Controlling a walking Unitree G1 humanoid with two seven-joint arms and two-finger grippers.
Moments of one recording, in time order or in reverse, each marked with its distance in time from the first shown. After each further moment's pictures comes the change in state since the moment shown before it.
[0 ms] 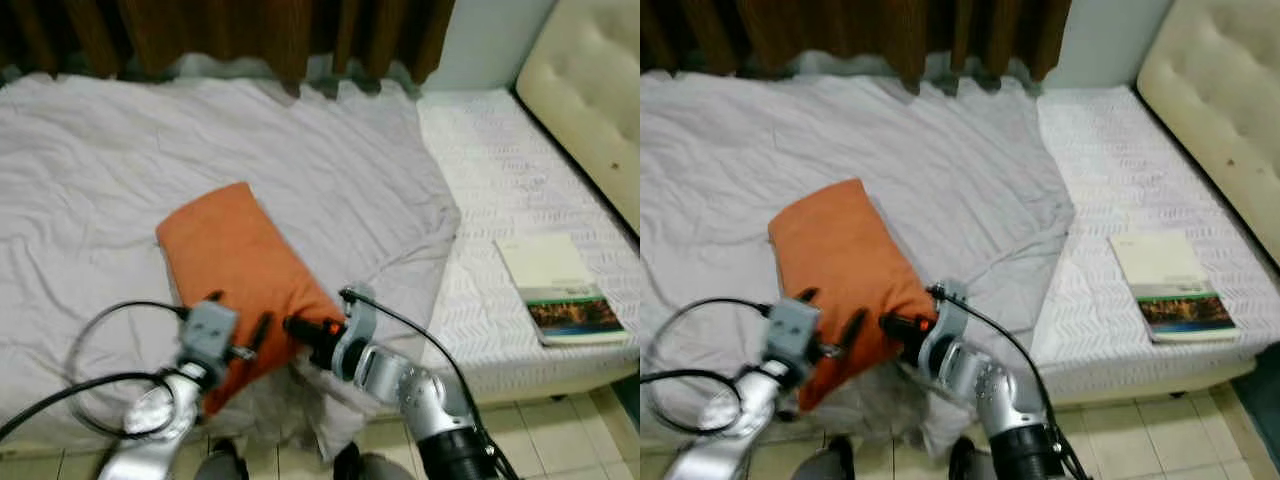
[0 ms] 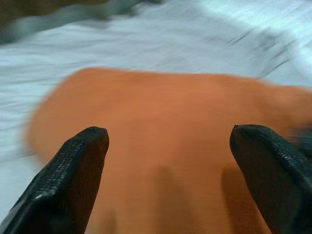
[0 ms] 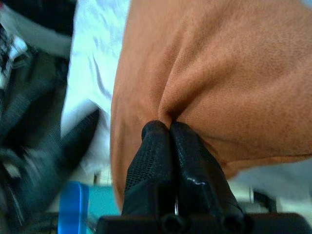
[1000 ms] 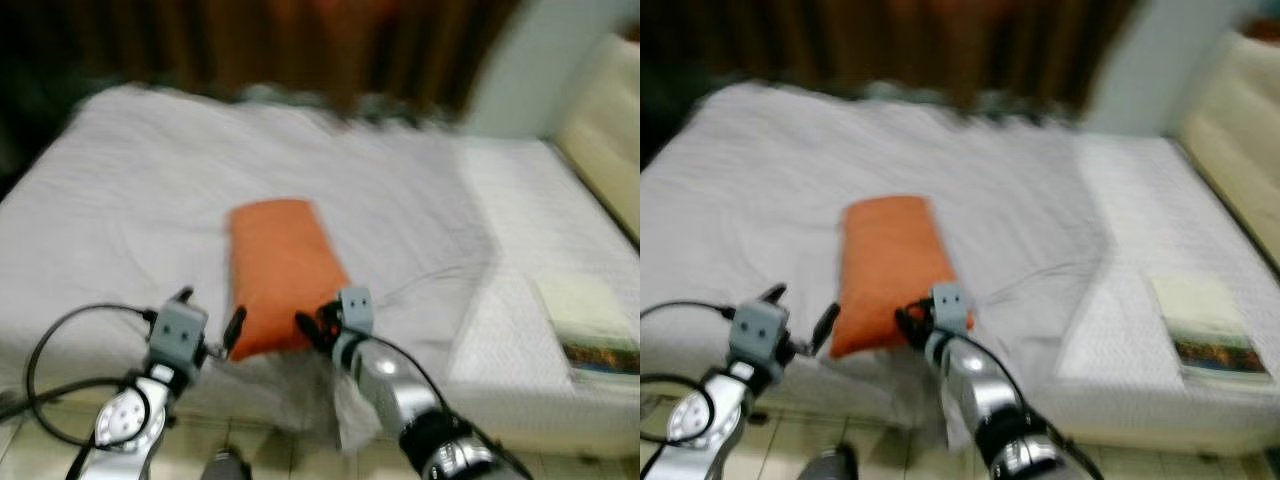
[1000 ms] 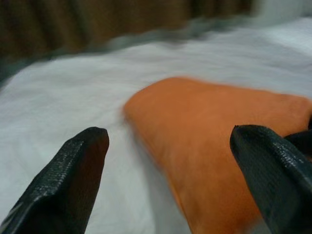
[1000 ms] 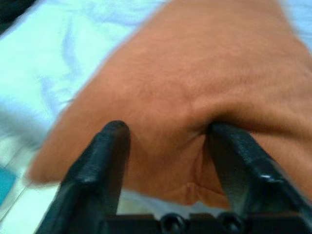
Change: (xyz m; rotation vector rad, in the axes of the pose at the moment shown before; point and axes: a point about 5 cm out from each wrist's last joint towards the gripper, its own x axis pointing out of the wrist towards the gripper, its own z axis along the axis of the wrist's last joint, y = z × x) left arm -0.017 -0.007 0.001 -0.059 -0.045 0.034; right arm 0.022 -0.028 0.014 -0.503 -0.199 -0.234
